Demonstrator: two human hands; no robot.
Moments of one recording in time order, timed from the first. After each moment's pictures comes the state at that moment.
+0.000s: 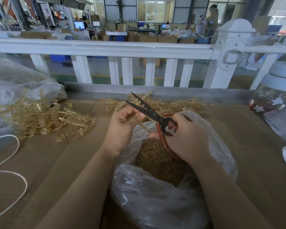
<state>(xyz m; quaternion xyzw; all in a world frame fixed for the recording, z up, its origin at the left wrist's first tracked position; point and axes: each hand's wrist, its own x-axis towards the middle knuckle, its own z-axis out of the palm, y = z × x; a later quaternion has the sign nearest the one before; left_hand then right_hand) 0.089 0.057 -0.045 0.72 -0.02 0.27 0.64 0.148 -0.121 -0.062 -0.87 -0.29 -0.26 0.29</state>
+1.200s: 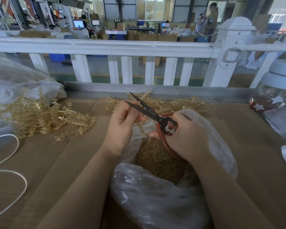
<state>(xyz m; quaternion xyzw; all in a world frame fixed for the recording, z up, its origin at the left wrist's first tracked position) 0.093 0.056 -0.049 0.71 -0.05 0.31 0.63 0.153 -0.120 -0.065 -0.87 -0.29 -0.28 0.28</state>
